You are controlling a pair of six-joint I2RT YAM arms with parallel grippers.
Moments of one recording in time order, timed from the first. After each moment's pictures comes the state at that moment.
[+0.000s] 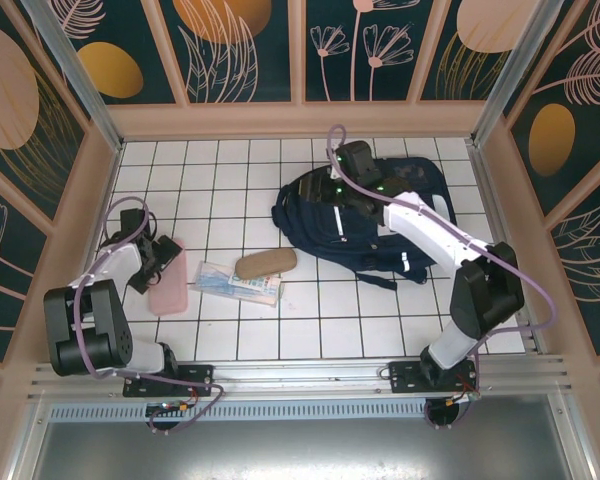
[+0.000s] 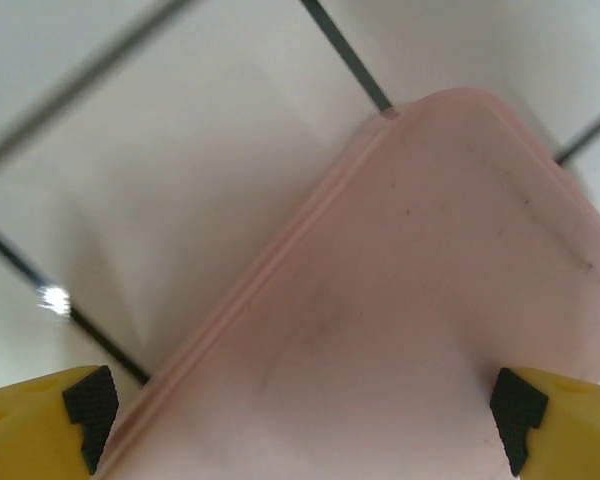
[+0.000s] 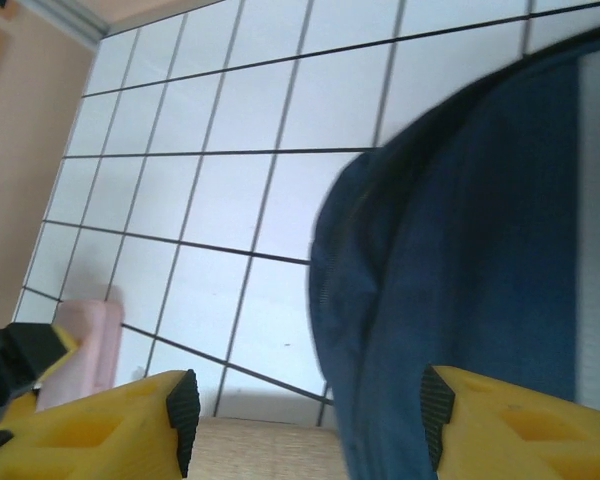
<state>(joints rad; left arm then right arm) 0.18 1.41 0.70 -0.50 0.01 -0.77 0.59 1.64 1.36 -0.40 -0.18 0.55</state>
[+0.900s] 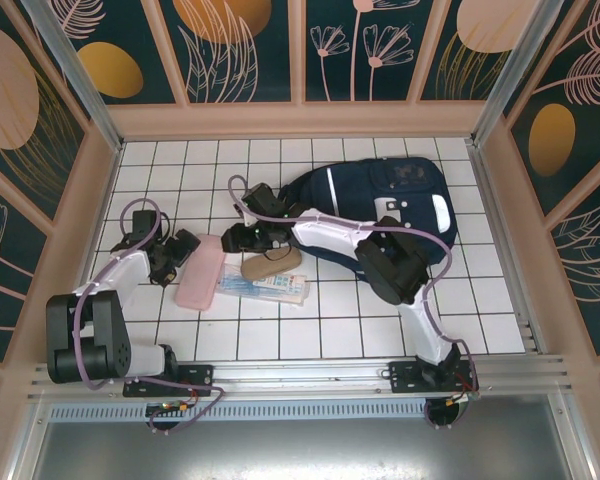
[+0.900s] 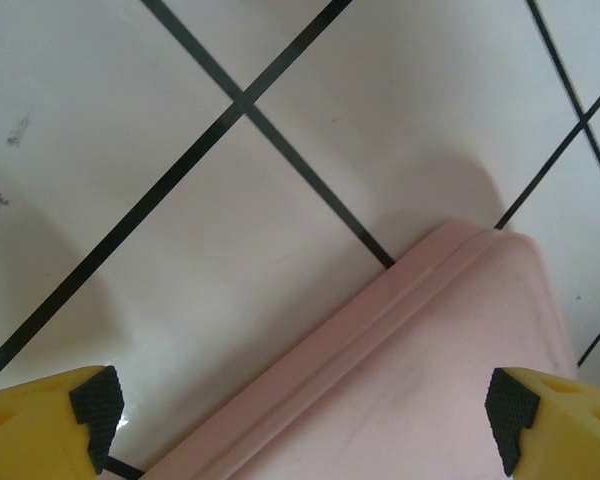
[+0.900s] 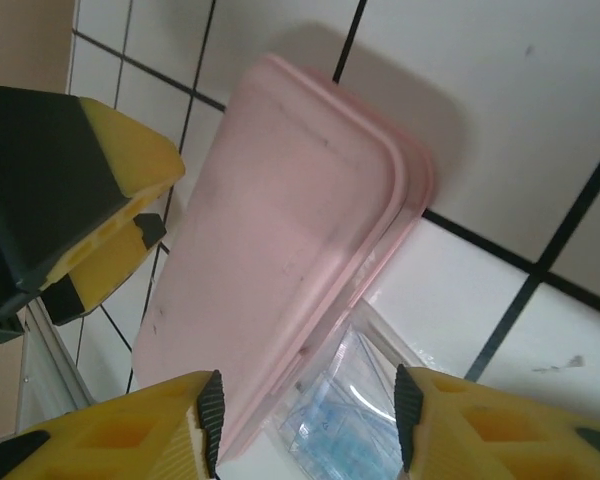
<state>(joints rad) 0.08 1.37 0.67 -0.41 0.16 -0.82 0.91 2.19 1.65 -0.30 -0.45 0.70</state>
